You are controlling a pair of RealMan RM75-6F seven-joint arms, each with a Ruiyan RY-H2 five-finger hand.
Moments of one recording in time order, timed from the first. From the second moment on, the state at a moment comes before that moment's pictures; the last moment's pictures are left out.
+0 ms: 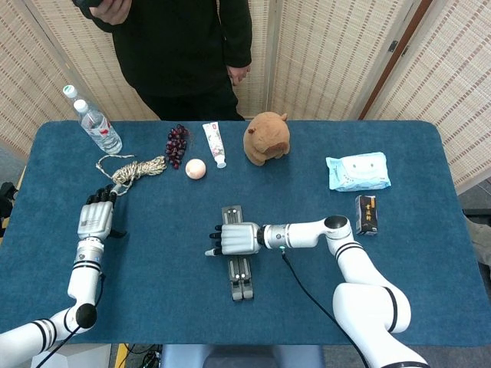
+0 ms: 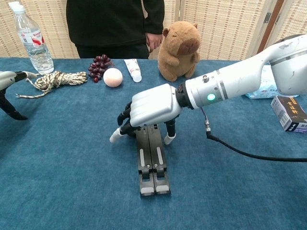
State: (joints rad) left arm -0.61 -1.55 -0.23 -1.25 0.79 1.02 0.46; right arm 1.26 -1.97 -0.44 -0.19 -2.04 1.17 0.65
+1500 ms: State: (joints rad) left arm -0.55 -1.38 -0.16 -1.56 1.03 1.19 0.45; right arm 1.05 -1.34 -0.08 -1.47 -1.39 0.99 -0.39
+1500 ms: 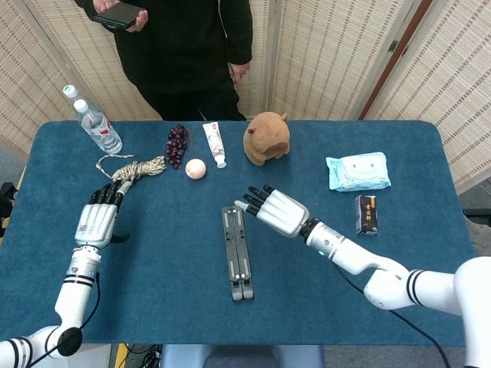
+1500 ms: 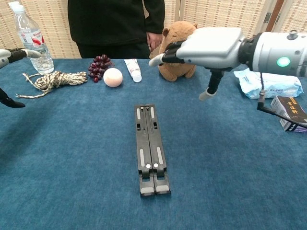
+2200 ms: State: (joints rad) left arm -0.38 -1.29 -0.04 -1.77 1.33 1.41 0.42; right arm 0.60 -1.19 -0.11 -2.00 -1.18 1.45 -0.80
